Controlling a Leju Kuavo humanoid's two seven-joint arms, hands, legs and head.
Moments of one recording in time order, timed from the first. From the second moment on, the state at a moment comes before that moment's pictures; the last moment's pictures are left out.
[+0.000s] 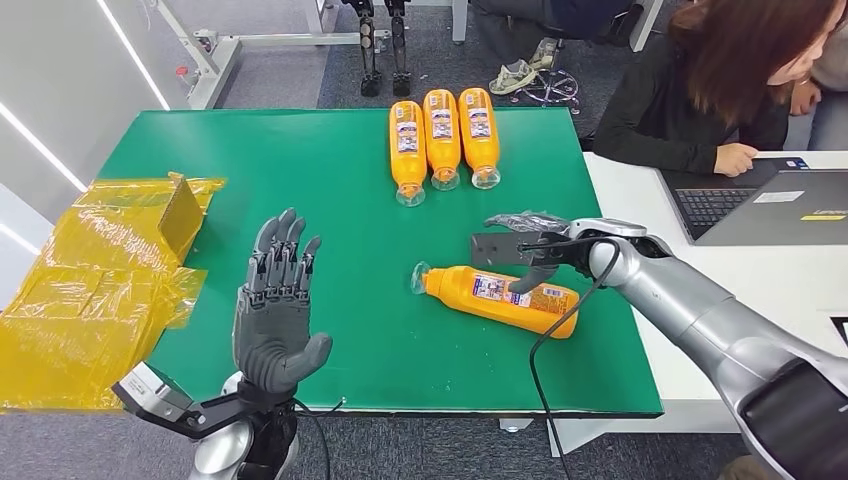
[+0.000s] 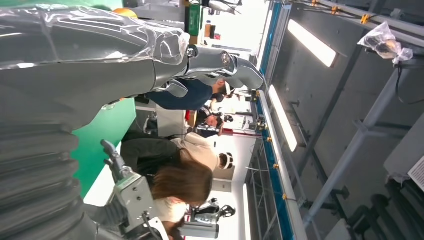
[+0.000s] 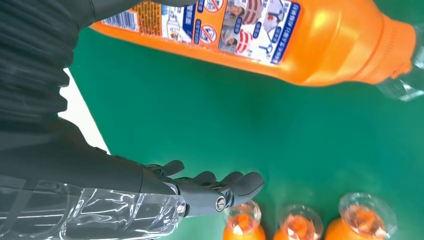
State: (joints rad) left arm -0.07 -0.16 -0.42 -1.33 0.00 -0.18 -0.59; right arm -1.01 -0.42 1.07 -0.90 0.21 0.49 0.05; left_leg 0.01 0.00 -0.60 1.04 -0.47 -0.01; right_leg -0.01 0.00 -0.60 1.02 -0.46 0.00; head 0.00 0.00
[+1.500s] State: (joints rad) left arm -0.06 -0.13 -0.42 -1.37 0.02 -0.17 -0.59; right arm -0.60 -0.39 0.83 -0.87 0.44 0.20 -0.07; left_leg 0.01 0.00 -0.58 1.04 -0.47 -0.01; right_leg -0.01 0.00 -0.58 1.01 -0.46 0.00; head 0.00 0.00
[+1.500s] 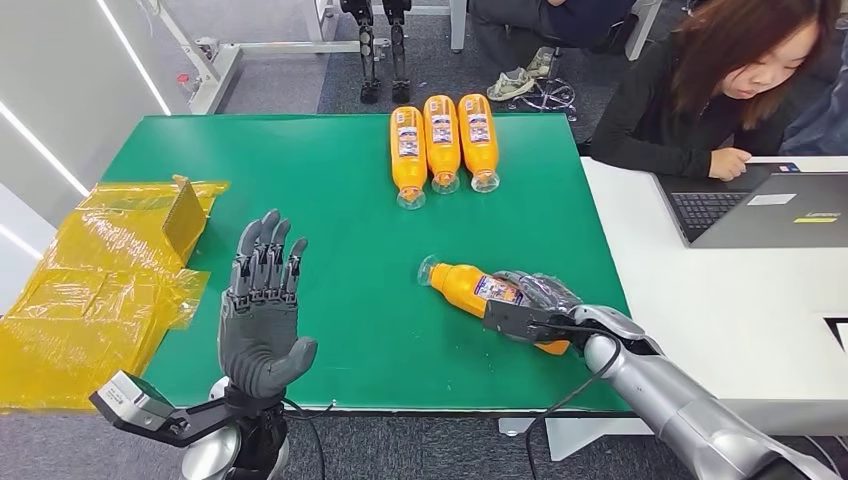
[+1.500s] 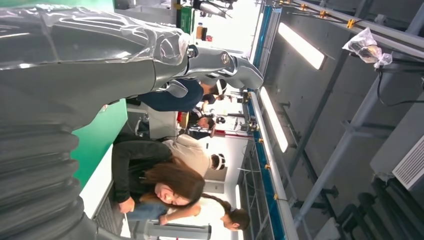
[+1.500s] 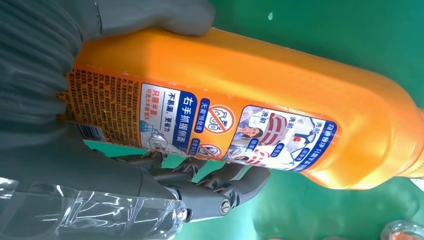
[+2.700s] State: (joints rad) left arm -0.04 -0.14 -0.41 -1.37 -0.02 -0.17 -0.60; right arm -0.34 -0.49 0.51 -1.46 0.80 -0.04 -0.06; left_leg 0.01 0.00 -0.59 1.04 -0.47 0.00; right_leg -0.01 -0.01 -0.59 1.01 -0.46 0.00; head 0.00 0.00
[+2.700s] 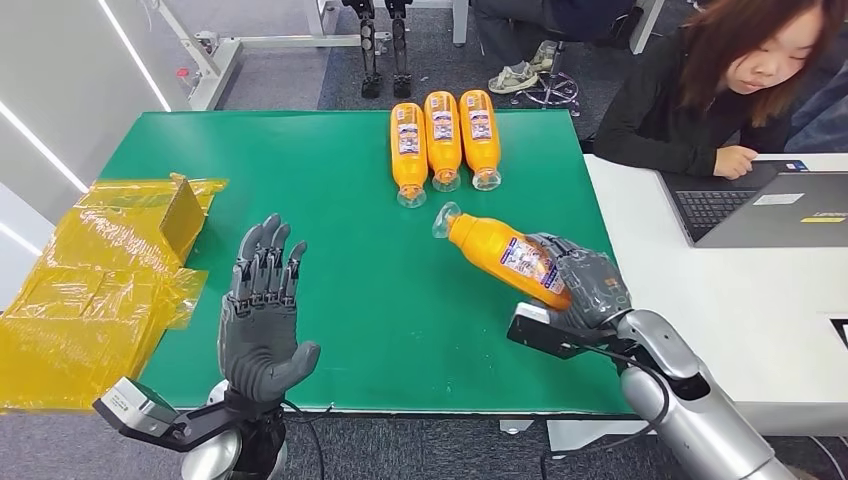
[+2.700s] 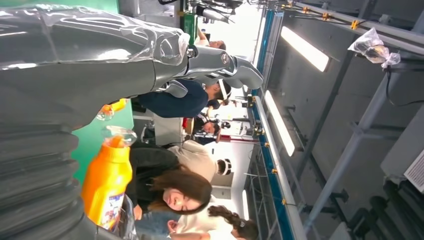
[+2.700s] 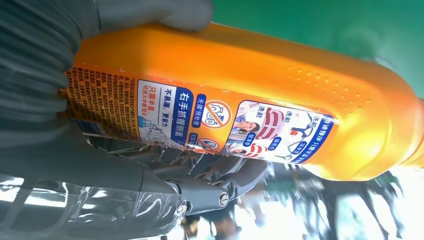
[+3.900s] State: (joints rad) left arm -0.13 -0.18 -0.41 -1.26 0.12 -0.28 -0.53; right arm -0.02 -0.17 0.48 -1.70 0.78 -0.24 -0.25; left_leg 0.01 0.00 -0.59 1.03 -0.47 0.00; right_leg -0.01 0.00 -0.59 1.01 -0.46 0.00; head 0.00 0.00
